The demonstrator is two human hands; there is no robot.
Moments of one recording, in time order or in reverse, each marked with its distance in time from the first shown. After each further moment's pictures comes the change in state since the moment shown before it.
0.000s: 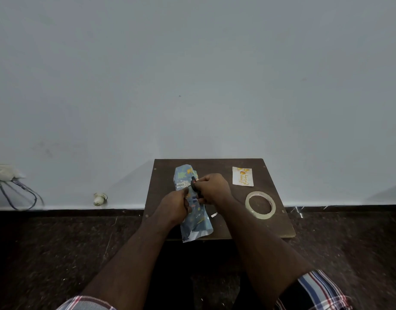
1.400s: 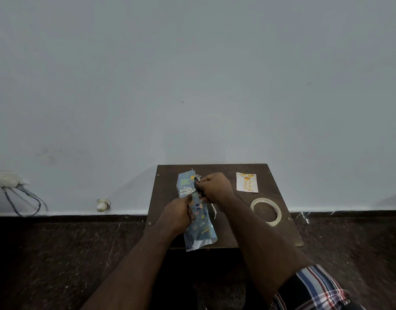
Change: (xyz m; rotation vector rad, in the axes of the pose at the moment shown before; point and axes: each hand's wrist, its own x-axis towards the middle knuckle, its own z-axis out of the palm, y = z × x) left_hand 0.008 -0.009 0.006 0.023 -0.024 -0.002; right_hand 0.027 -0.006 -0.001 0.000 -0.020 -0.005
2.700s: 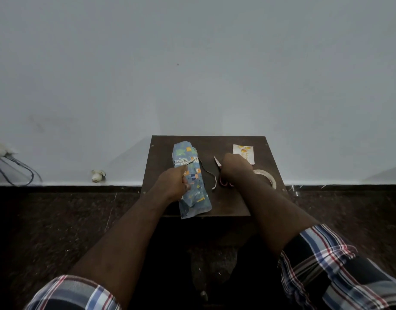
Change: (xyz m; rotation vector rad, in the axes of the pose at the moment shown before) left_hand -0.002 0.000 -0.005 -0.076 0.004 0.020; right_hand -0.002 0.030 -0.045 -0.951 -0.006 0.011
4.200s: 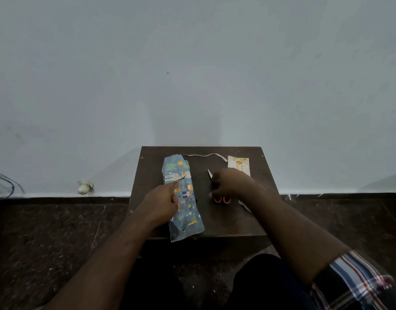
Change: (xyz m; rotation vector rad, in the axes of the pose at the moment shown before) left_hand 0.009 -0.005 0.002 -0.010 -0.055 -0.092; right_hand 0.039 0.027 0.008 -0.089 -0.151 -0.275
